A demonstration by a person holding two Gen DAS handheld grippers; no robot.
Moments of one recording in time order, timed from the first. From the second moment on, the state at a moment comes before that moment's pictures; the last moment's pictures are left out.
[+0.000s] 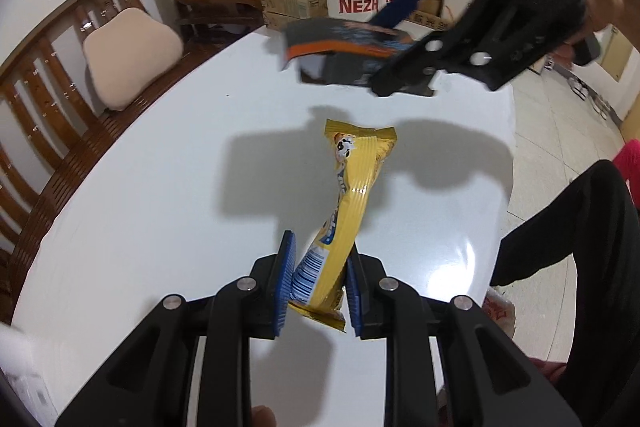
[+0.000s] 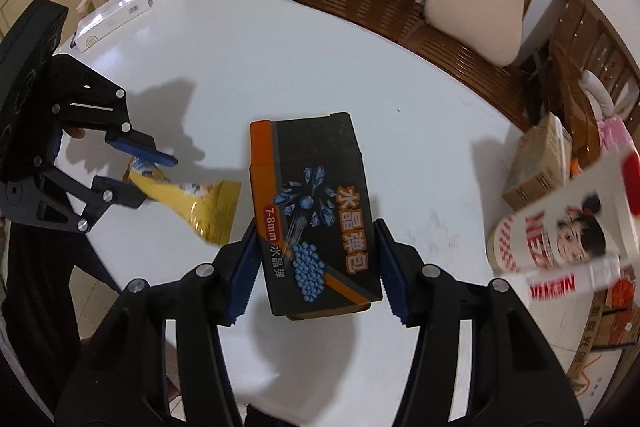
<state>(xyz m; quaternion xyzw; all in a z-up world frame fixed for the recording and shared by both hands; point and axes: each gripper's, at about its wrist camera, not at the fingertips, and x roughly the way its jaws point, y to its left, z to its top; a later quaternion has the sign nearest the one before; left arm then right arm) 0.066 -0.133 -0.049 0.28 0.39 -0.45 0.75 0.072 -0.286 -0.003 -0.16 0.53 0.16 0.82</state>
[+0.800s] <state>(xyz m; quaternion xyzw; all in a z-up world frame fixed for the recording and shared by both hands) -0.064 -0.116 -0.032 0.18 0.41 -0.36 0.82 -0.081 -0.277 0.020 -0.12 0.52 0.10 0.84</state>
